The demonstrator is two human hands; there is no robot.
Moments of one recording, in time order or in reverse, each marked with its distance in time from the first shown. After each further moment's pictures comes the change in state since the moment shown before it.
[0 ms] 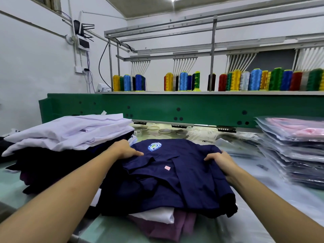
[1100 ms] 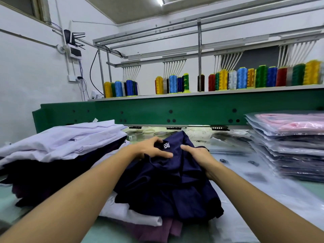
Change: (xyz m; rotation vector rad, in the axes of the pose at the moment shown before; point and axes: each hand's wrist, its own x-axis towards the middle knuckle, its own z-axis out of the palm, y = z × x) left_hand -0.042 0.109 -0.002 -0.150 -0.272 0.384; right_hand -0.002 -0.007 0.028 -0.112 -0.128 -0.072
